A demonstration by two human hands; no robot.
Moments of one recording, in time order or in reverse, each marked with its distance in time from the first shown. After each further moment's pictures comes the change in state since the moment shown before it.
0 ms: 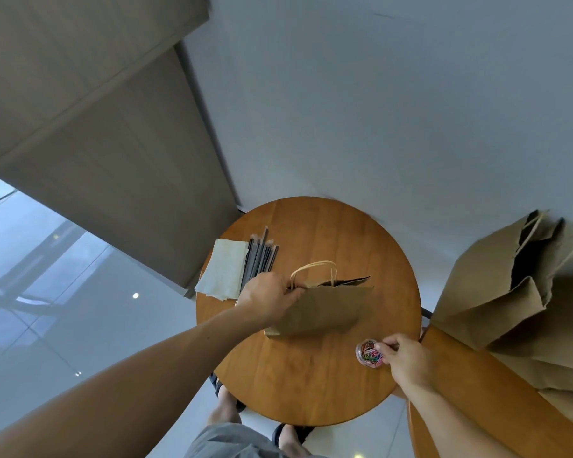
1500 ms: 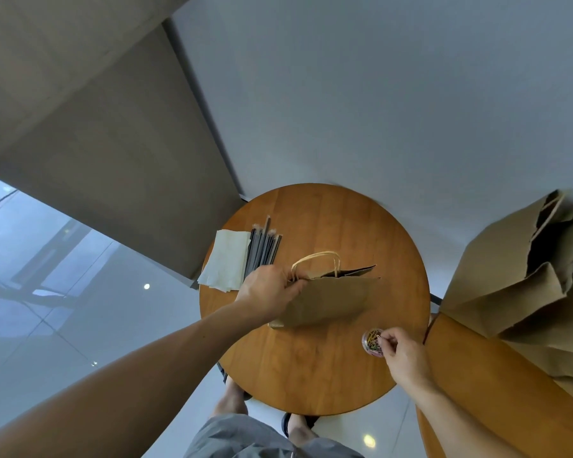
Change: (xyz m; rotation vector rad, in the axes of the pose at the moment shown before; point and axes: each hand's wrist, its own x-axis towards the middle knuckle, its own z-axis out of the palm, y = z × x) left_hand 0.004 -0.002 0.009 -0.041 0.034 0.011; right_hand -0.005 0.015 0.018 0.081 -0.023 -0.145
